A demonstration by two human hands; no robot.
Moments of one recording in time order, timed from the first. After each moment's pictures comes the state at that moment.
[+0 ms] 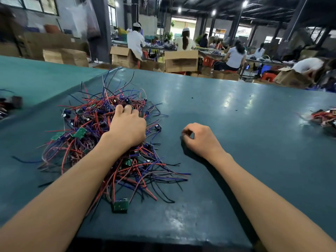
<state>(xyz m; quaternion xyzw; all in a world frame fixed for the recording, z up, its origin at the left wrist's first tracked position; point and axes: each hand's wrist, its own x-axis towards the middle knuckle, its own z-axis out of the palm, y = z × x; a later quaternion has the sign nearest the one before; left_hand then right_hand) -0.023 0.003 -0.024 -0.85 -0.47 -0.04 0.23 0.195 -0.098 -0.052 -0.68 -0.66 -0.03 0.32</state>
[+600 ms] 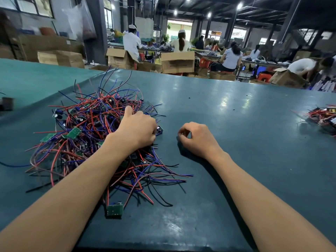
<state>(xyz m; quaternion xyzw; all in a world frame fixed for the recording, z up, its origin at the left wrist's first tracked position) 0.001 -0.008 -0.020 -0.90 -0.39 -0.07 0.18 0.199 -0.091 -0.055 -0.69 -0.65 -0.02 0.30</state>
